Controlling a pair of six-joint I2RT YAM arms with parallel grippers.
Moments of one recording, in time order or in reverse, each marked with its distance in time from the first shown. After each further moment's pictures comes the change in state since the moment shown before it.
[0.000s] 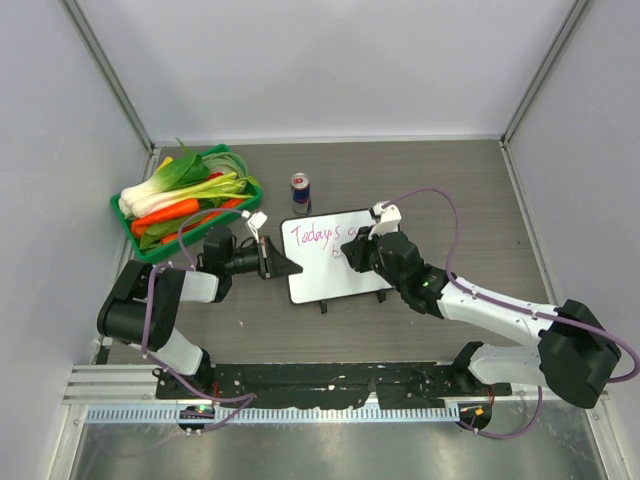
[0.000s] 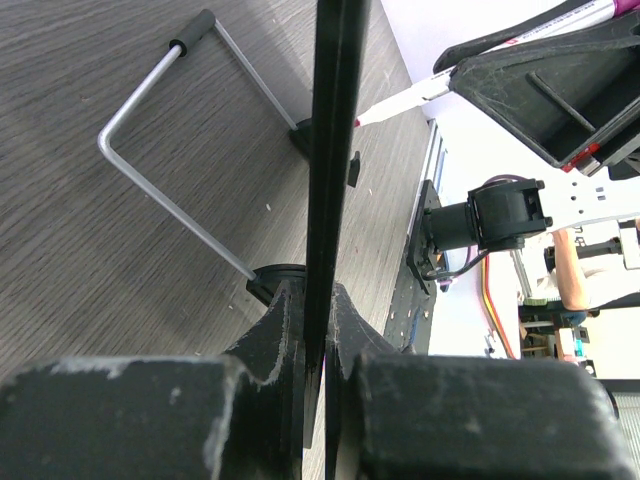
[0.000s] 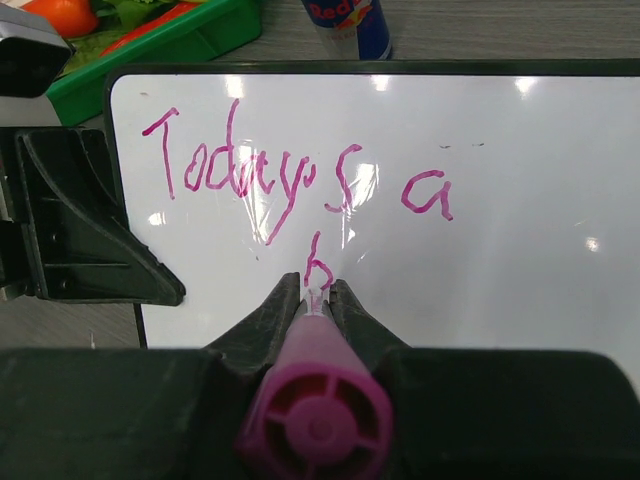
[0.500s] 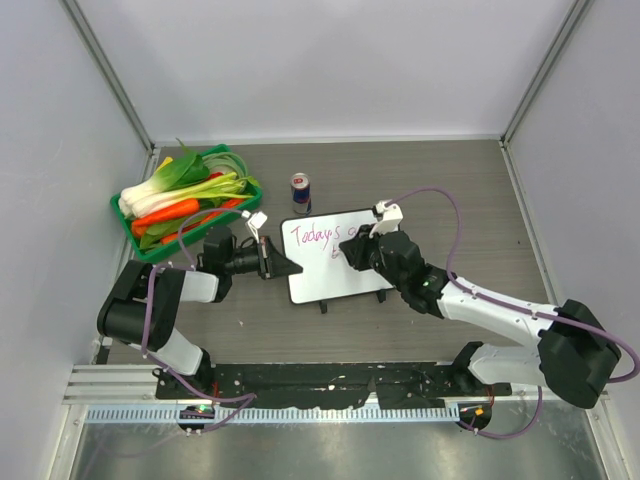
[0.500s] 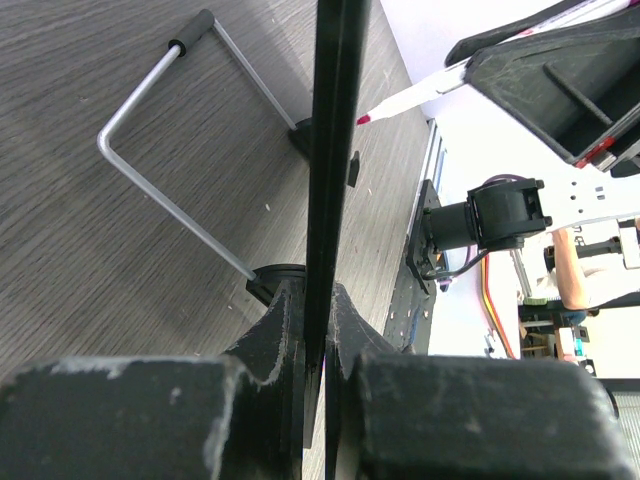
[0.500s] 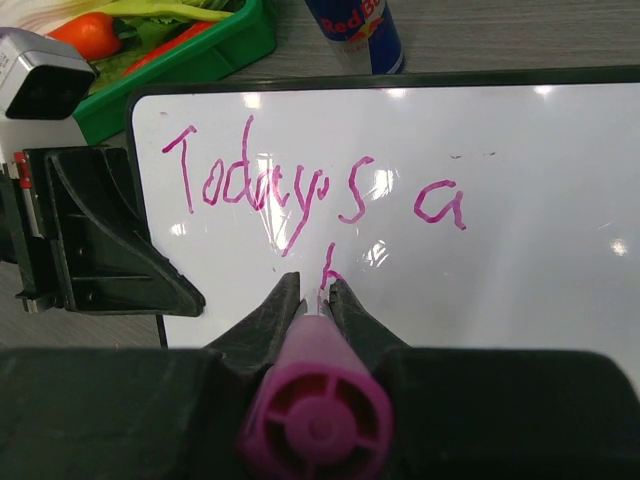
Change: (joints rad) left arm 0.000 0.000 0.000 0.000 0.000 0.000; right arm -0.001 0.010 0.000 0.031 -0.018 0.044
